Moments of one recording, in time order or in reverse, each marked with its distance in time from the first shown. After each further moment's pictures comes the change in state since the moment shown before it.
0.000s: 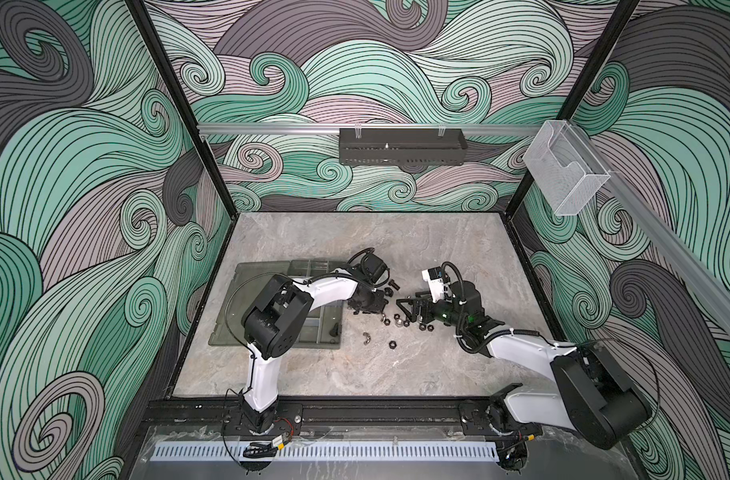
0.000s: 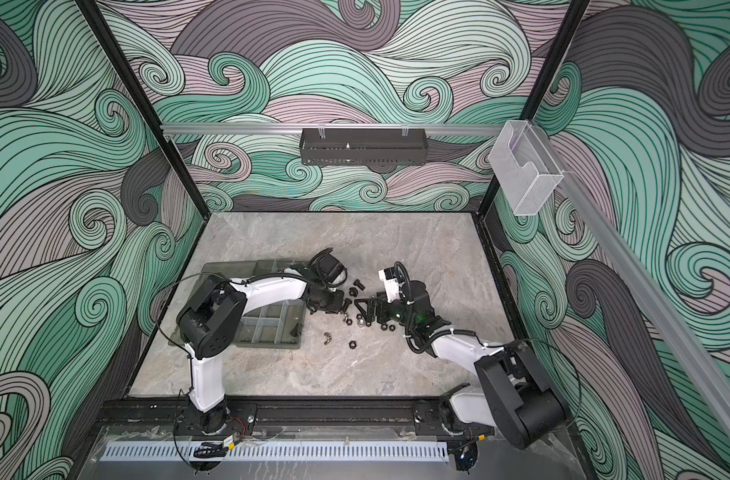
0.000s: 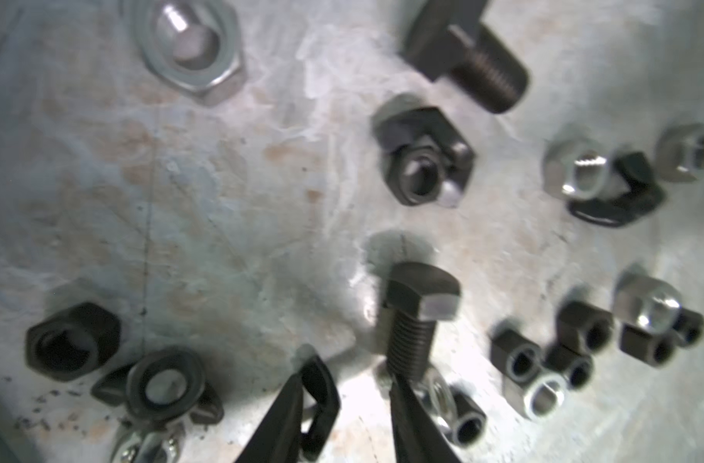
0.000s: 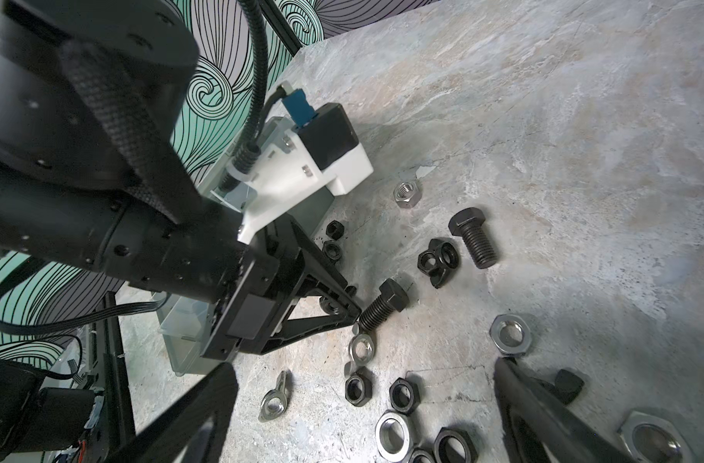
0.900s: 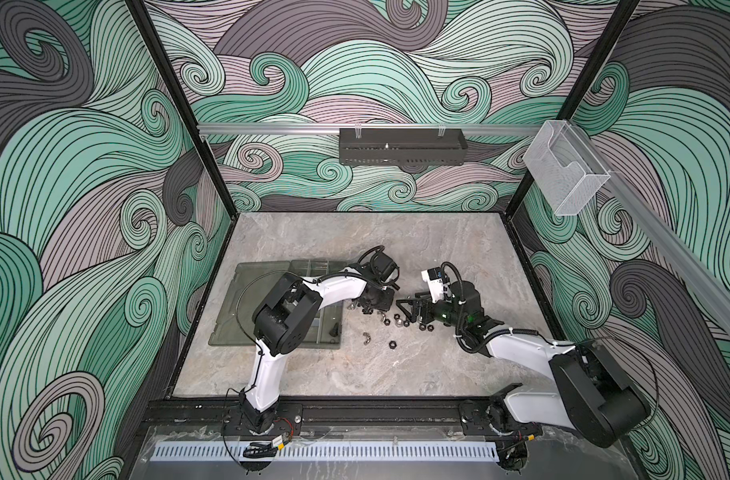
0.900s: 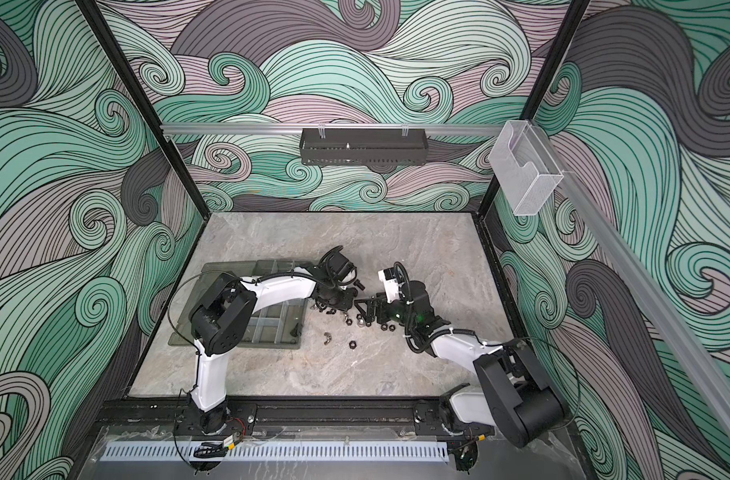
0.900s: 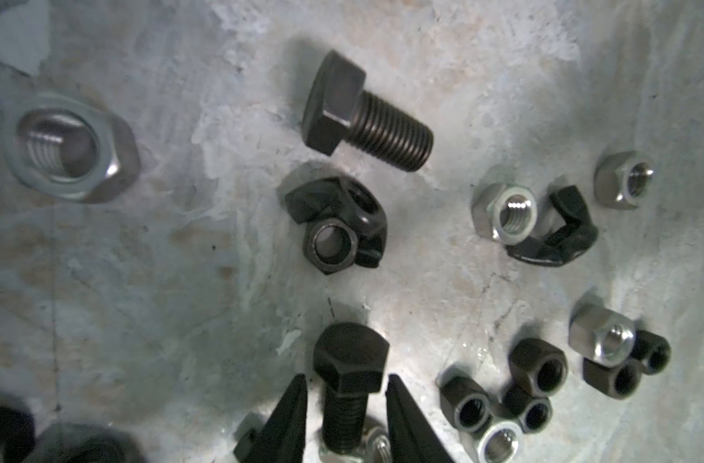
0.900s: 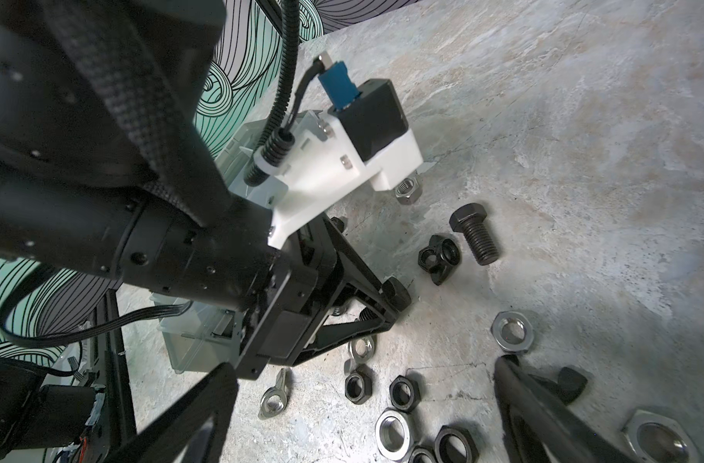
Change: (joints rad) left arm -0.044 0.096 0.108 -0.004 -0.040 0.014; right arm 0.000 0.008 0.000 0.000 -0.006 0.000
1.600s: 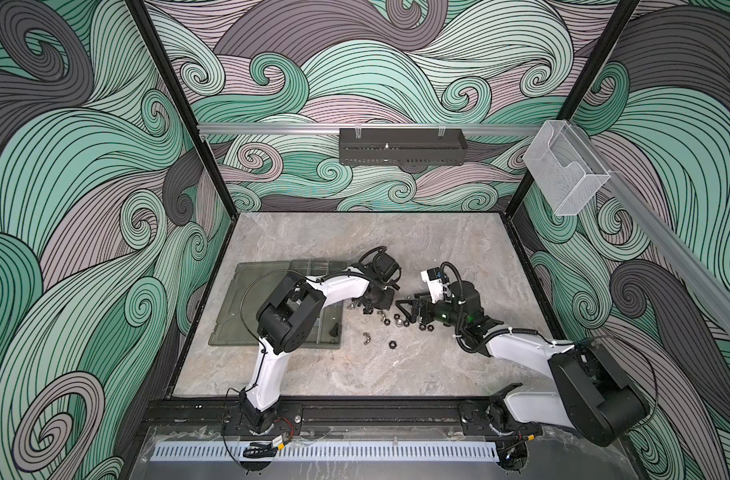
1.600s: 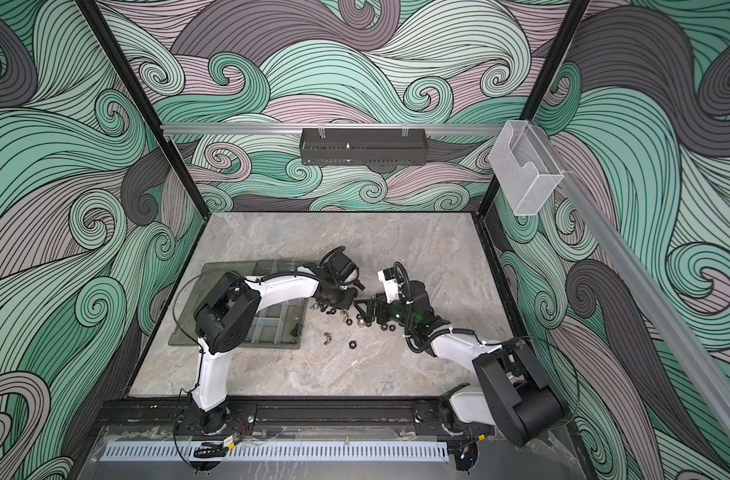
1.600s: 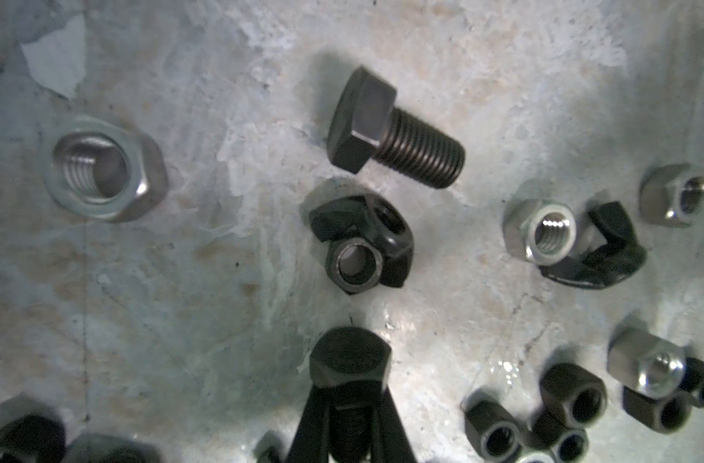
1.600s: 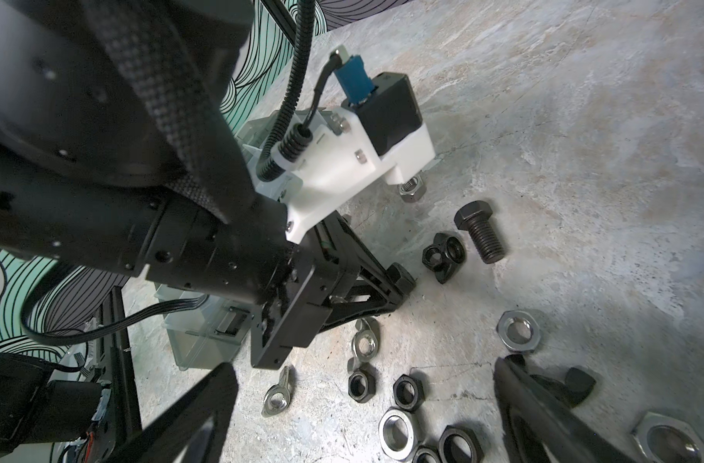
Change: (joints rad) left arm -0.002 0.019 0.032 -0.017 -0.054 0.008; right arm 0.000 0.006 0.000 0.011 -0.018 0.003
